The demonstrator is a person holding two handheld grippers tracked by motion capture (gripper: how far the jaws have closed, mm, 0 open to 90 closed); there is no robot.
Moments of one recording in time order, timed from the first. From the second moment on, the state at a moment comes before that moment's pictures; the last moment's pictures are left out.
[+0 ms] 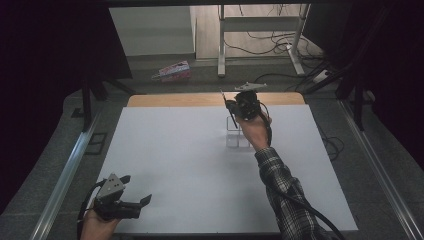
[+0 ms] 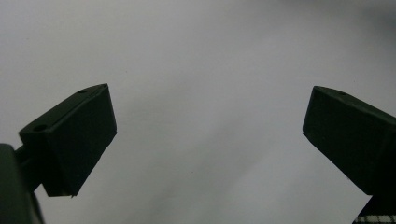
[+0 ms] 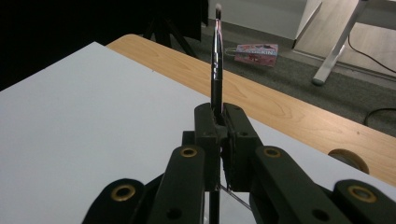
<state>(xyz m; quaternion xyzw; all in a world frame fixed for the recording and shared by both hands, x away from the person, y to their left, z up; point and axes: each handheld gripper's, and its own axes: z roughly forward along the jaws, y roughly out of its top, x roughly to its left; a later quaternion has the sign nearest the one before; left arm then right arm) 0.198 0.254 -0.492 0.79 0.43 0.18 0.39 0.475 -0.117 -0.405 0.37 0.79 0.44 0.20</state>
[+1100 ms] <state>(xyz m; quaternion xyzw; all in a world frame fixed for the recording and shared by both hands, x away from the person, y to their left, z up) 0.198 0.252 -0.493 0.80 0.43 0.18 0.39 0.472 -0.128 -0.437 0.40 0.80 0.41 0.16</state>
